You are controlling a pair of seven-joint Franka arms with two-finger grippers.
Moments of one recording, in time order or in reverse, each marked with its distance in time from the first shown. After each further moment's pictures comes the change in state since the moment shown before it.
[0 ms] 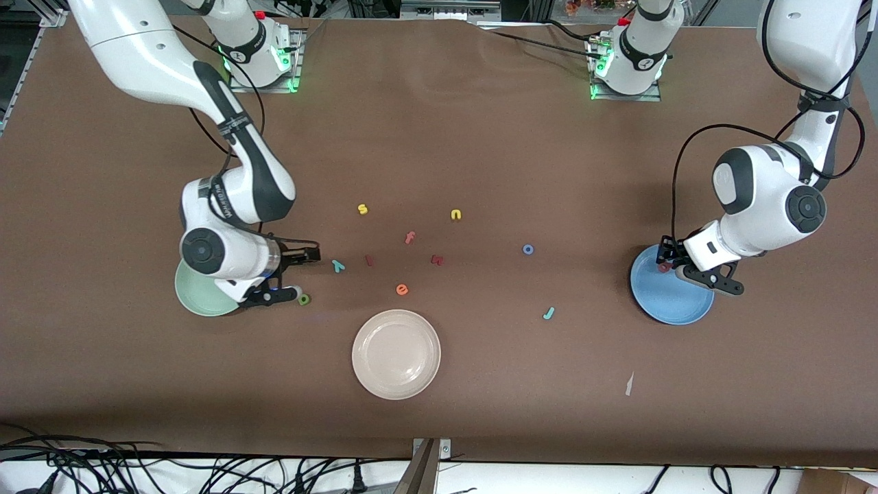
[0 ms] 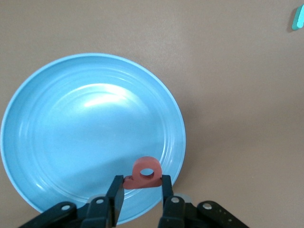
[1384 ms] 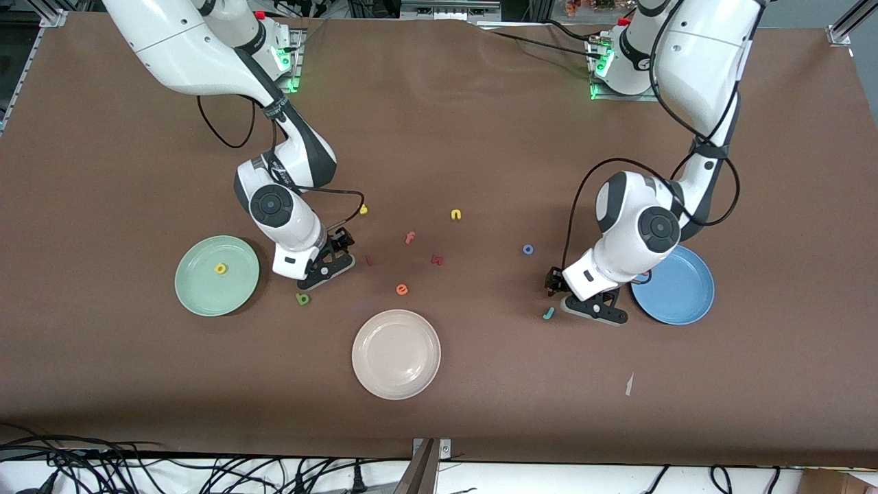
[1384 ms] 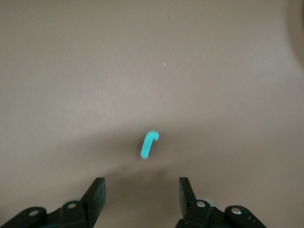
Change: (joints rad) left arm -0.327 0.257 -0.022 0.314 -0.063 0.161 -0.370; right arm 0.038 -0.019 0.078 -0.184 -0.220 0.333 -0.130
